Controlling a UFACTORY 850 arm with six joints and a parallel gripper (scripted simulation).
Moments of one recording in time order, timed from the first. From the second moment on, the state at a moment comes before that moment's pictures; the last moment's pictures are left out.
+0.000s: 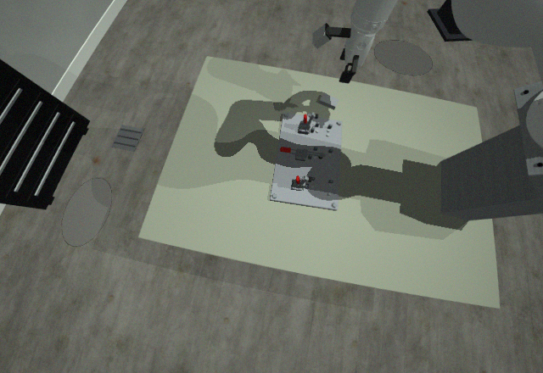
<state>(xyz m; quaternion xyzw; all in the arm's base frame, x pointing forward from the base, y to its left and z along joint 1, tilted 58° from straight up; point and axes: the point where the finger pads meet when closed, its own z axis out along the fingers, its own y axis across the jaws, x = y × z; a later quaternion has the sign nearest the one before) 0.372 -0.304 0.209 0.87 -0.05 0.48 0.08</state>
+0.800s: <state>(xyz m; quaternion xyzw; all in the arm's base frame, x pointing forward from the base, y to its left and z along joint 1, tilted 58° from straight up) 0.367 -0.330 0.209 0.87 -0.05 0.48 0.08</state>
